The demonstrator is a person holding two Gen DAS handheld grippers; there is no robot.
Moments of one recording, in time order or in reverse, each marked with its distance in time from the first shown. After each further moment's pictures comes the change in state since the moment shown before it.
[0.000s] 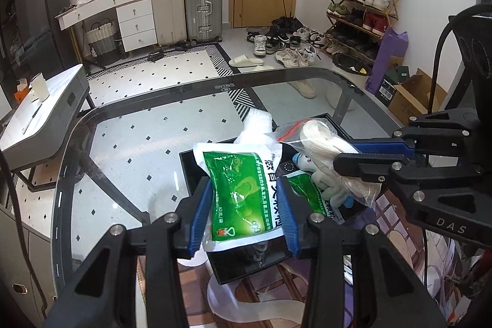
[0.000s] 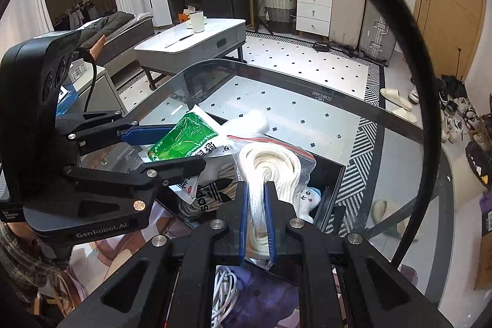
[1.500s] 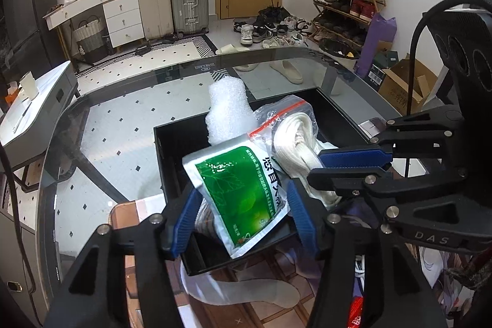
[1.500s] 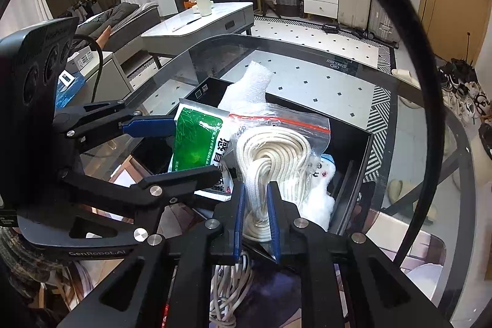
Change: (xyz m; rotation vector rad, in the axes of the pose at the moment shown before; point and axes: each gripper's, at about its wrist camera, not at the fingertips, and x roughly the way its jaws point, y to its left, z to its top) left arm 0.000 -0.021 -0.022 0.038 0.035 -0.032; right arm 0.014 -0.004 -0.028 0.029 0.060 0.049
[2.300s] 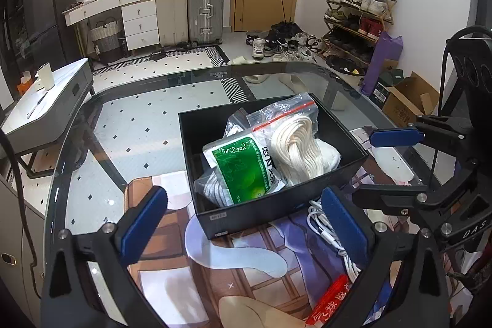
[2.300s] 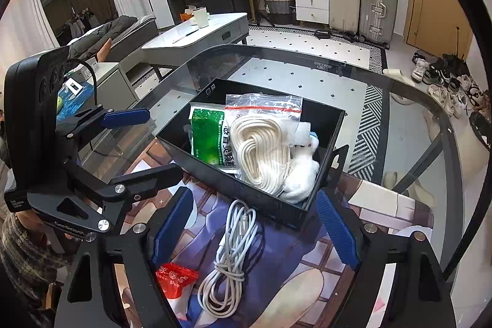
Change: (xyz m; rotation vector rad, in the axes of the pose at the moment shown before) left arm -0.038 -0.003 -0.031 -0.067 -0.070 0.031; right arm -0.056 -0.002 -0.043 0.041 -0.042 0.002
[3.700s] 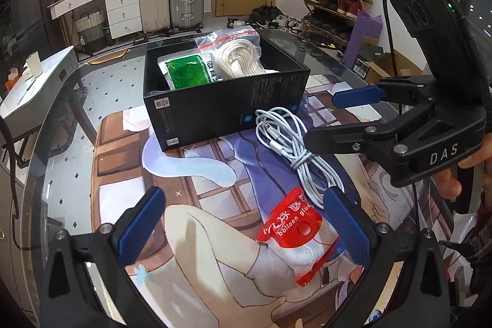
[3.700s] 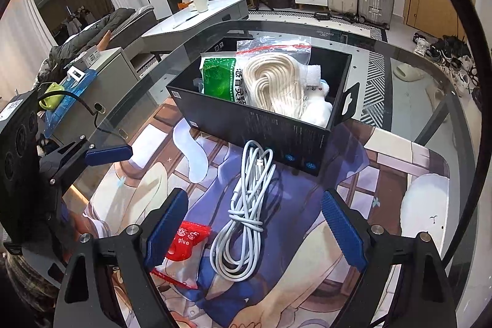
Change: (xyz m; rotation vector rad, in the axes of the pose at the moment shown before) left arm -0.028 -0.044 -0.077 0.046 0.072 -0.074; right arm 0.009 0.014 -0.039 0.034 0.075 0.019
